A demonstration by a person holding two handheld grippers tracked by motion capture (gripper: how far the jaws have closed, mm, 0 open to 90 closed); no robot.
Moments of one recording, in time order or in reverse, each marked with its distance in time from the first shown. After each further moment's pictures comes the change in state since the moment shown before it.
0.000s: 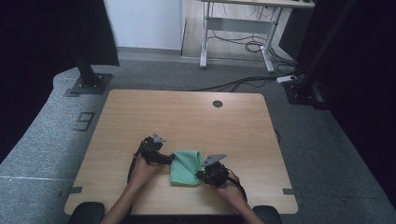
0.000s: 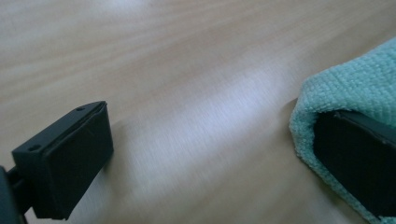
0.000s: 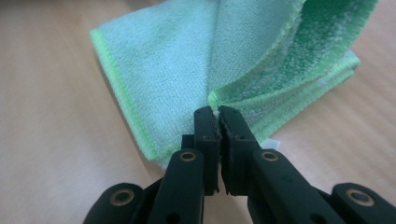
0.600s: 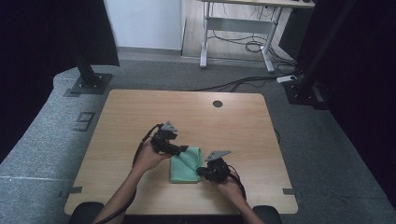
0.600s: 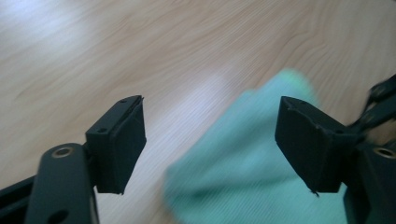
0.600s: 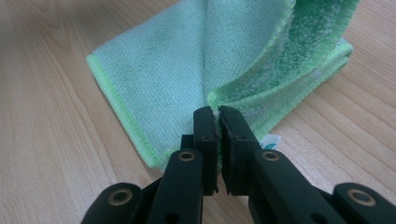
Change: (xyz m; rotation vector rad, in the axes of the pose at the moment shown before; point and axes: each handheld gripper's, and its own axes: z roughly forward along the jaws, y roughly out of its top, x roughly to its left) left arm -0.036 0.072 -0.037 -0.053 -0.266 0.154; right arm -0.015 -0.003 0.004 -0.057 0.029 0.106
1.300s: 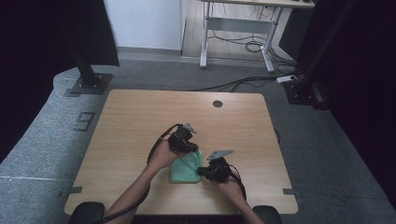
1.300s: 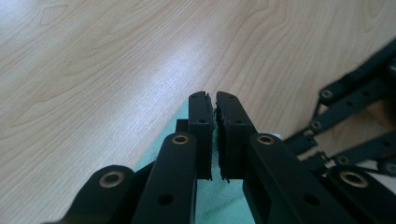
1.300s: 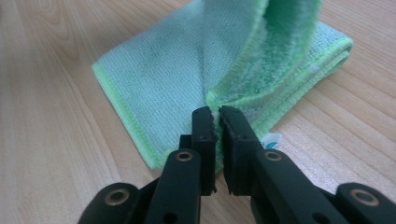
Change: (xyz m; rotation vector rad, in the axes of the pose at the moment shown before) left arm -0.026 0.026 0.024 0.172 -0.105 0.061; right arm -0.006 -0.003 -0.001 -0.028 0.042 0.055
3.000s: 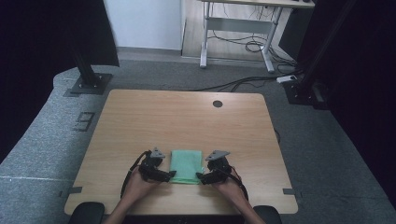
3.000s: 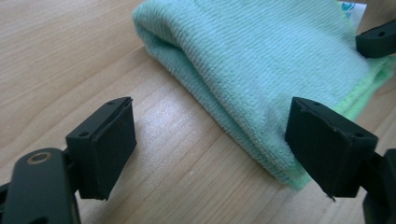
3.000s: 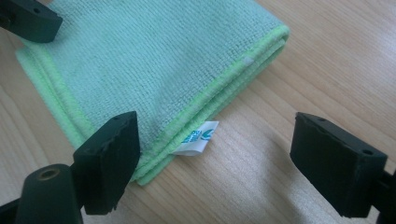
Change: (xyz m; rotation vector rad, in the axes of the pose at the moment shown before) left arm -0.010 -0.132 -0.012 -0.090 0.177 -0.193; right arm 0.005 0.002 0.000 0.057 -0.231 -0.077
